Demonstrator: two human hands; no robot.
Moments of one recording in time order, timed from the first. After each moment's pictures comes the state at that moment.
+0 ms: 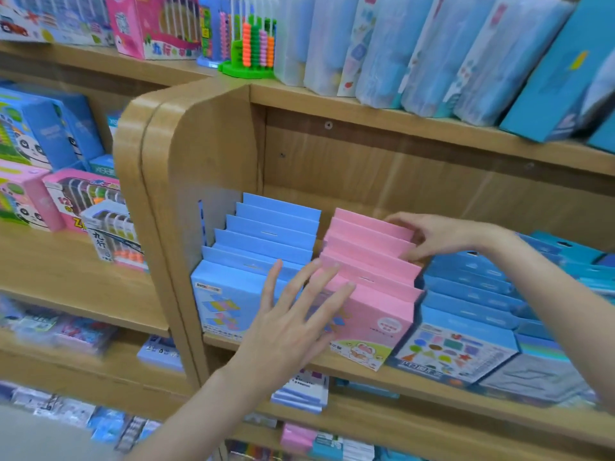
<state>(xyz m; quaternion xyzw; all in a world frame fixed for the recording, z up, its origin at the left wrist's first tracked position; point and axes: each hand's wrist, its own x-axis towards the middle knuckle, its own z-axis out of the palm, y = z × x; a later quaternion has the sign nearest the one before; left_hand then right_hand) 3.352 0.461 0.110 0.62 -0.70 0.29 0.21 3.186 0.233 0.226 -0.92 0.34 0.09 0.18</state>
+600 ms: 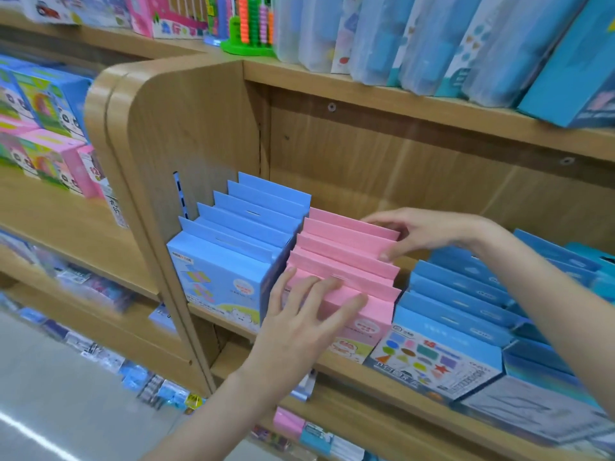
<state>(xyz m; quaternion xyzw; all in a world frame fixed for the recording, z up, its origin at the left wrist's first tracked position) 3.282 0.439 0.094 0.69 -0.64 0.29 0.19 3.190 0.211 0.216 -0.92 0.15 0.13 0.33</state>
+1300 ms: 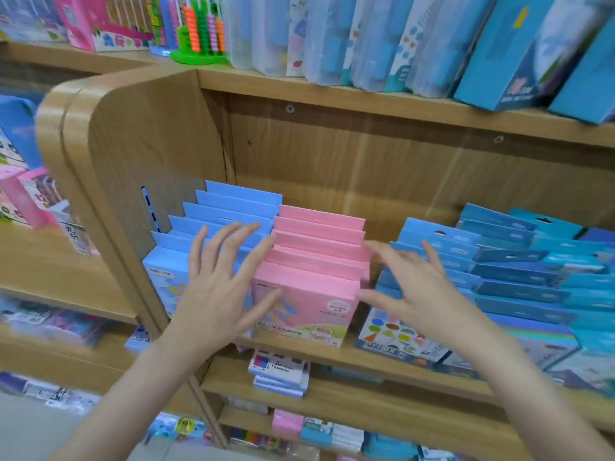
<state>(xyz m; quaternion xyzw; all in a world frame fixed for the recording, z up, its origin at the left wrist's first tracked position) 3.355 0.460 0.130 0.67 -0.65 0.26 0.27 3.125 0.350 0.193 -0.92 0.37 -0.06 0.10</state>
